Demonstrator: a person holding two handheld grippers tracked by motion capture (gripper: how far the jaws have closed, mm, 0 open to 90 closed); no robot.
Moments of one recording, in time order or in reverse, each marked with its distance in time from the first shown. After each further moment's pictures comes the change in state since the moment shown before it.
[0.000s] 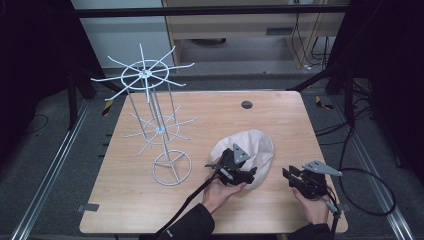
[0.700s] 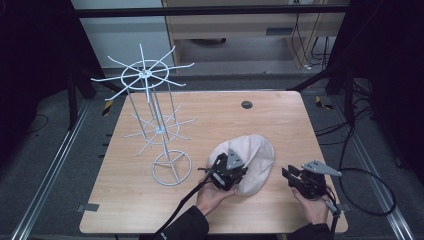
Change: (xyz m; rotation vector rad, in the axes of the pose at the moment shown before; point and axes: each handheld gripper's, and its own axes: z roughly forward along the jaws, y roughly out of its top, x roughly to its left) left arm 0.009 -0.019 -0.026 -0.003 -0.114 0.032; right arm 0.002 0.001 -0.001 -0.012 0.004 -0.013
